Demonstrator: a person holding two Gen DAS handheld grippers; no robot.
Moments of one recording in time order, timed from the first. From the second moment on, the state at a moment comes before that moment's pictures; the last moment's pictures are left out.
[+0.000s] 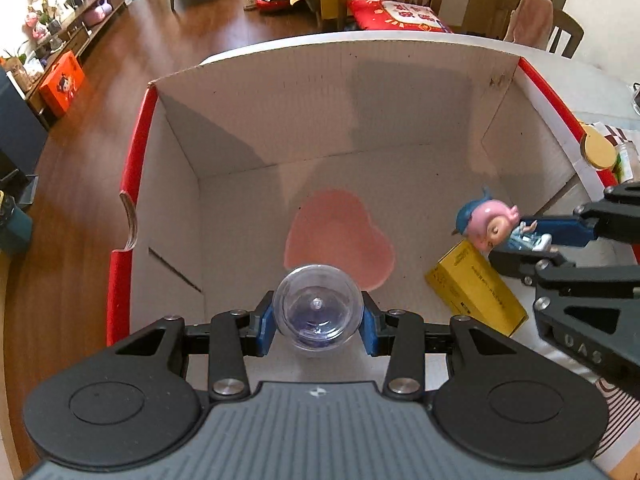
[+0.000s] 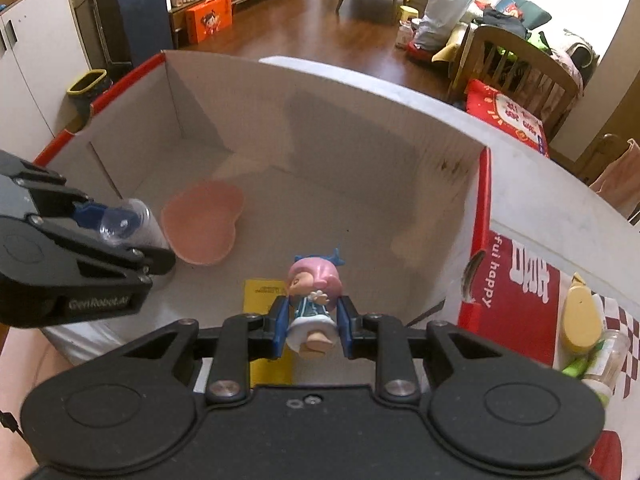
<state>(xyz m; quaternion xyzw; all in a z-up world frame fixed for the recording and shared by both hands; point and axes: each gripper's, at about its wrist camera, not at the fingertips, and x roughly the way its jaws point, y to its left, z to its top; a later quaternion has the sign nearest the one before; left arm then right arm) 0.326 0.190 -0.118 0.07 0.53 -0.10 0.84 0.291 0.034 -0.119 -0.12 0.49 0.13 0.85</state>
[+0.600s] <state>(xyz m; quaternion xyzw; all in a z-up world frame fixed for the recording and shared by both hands) 0.325 0.187 -0.115 0.08 0.54 -0.09 0.84 0.283 0.037 -0.117 -0.13 0.51 0.14 0.84</state>
